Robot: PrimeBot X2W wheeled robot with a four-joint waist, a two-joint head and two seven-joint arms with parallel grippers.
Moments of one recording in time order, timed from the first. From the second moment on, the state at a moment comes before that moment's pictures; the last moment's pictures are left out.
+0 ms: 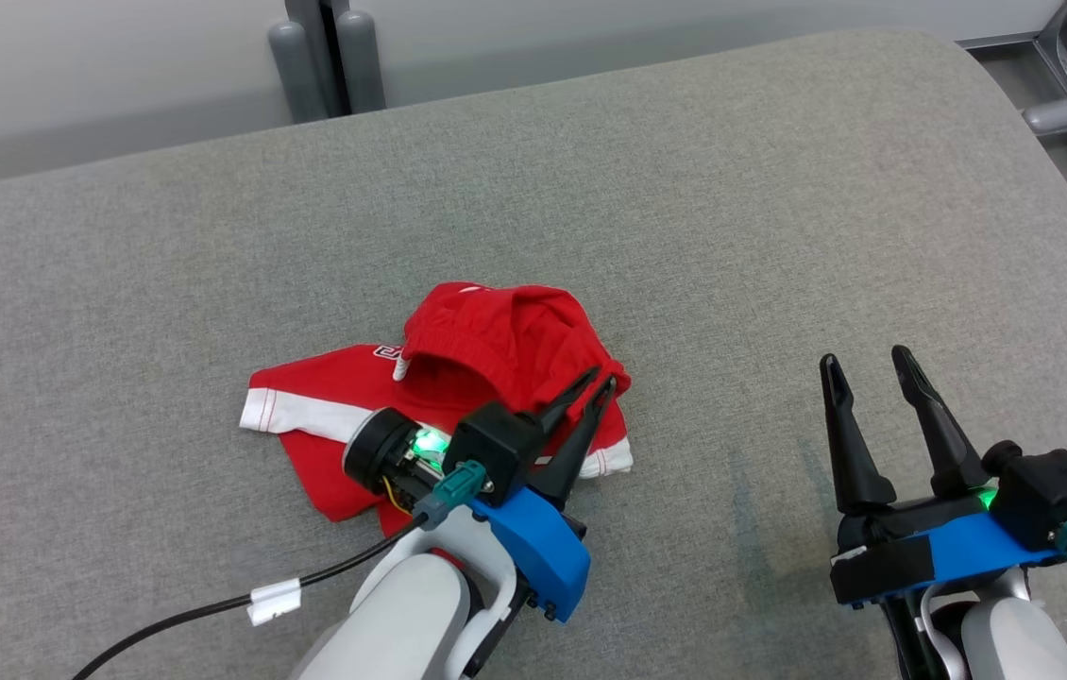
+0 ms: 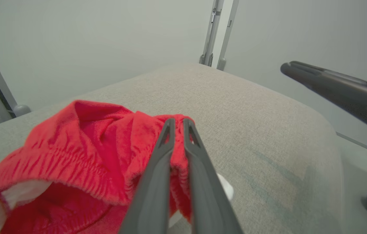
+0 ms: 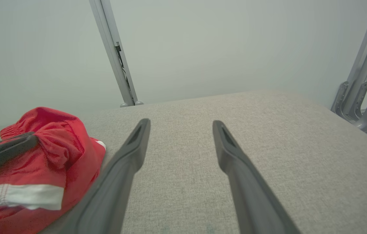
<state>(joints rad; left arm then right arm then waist) -0.38 0.07 -0.61 0.24 -0.26 -0.11 0.00 -0.14 -0.05 0.04 0.08 0.22 0.13 -0.18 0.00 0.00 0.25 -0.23</state>
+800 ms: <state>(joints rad) -0.31 0.17 -0.45 0.17 -0.32 0.04 -0.25 -0.11 -0.05 0.02 0.09 0.19 0.13 -0.16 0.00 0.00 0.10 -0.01</state>
